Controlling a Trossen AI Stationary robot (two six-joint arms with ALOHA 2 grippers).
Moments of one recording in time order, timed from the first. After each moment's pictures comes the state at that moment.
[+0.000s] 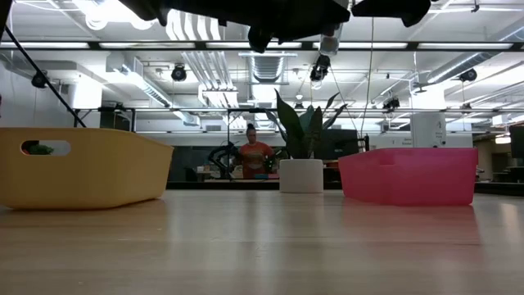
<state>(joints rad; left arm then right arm) -0.23 1.76 1.09 0.59 -0.35 0.11 0.52 1.15 0.77 -0.02 0.71 0.14</state>
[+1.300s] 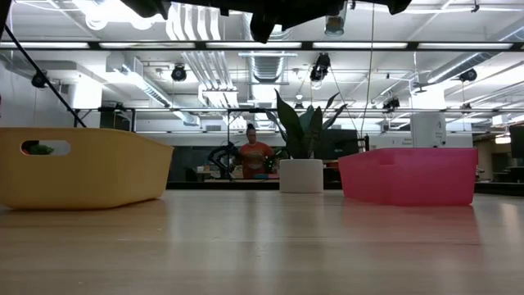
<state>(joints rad) -0.24 1.76 1.09 0.67 -0.35 0.11 0.52 1.27 0.77 0.27 0.76 -0.04</state>
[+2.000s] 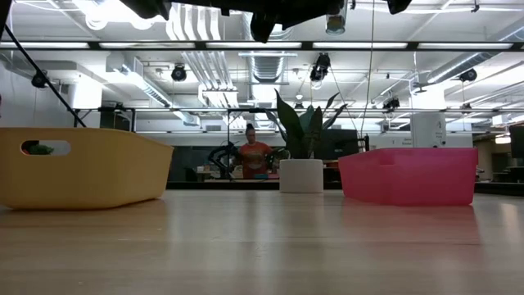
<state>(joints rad) -0.24 1.76 1.09 0.69 -0.35 0.11 0.52 1.27 0.77 0.27 0.76 -0.03</state>
